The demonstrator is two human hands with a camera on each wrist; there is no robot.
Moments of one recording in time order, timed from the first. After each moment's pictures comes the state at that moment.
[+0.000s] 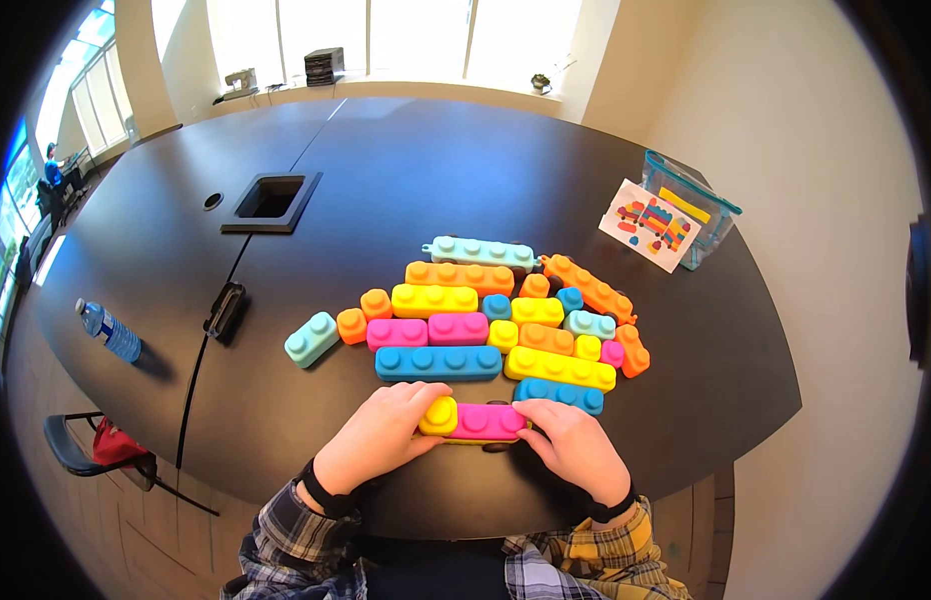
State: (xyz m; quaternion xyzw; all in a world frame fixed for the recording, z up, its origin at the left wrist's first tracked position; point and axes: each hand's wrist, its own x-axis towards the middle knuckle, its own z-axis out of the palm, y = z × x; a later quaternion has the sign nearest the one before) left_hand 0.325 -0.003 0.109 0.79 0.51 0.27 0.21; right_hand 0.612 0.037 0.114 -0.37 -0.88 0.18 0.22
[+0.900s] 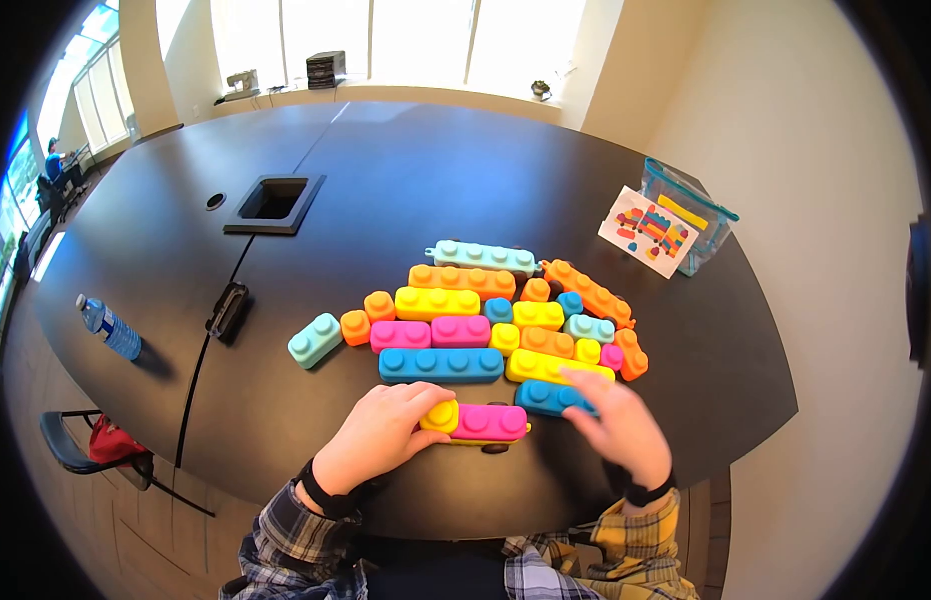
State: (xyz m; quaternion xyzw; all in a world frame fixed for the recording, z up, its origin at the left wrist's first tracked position) left_hand 0.321 -0.005 0.112 0.80 0.50 0.28 0.18; right_hand 0.649 0.055 0.149 -0.41 -0.87 0.16 0.21
